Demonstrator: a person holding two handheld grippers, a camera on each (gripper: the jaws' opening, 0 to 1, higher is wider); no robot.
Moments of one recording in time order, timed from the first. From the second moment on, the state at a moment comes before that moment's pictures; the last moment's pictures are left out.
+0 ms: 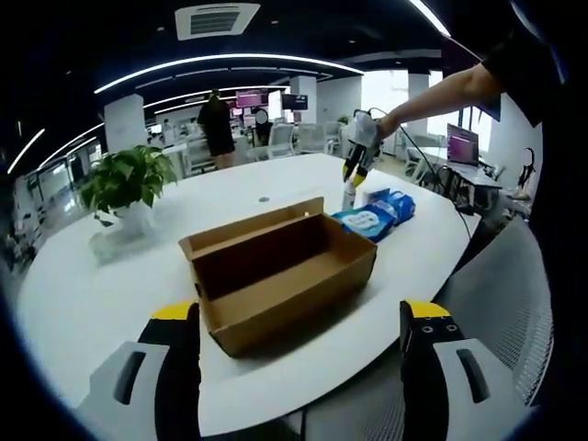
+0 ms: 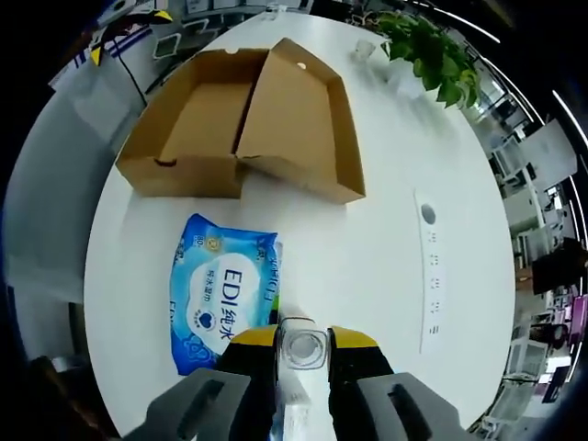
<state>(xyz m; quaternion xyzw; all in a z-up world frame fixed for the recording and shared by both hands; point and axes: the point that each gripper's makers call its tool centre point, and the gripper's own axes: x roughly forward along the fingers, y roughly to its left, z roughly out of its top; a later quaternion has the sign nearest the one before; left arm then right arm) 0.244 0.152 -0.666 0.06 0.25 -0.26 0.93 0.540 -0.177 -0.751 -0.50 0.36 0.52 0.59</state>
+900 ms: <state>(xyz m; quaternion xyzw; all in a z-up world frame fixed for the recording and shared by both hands) 0.258 0.167 -0.678 0.06 0.26 -0.24 0.93 0.549 -0.177 -0.731 -0.48 0.35 0.49 0.63</state>
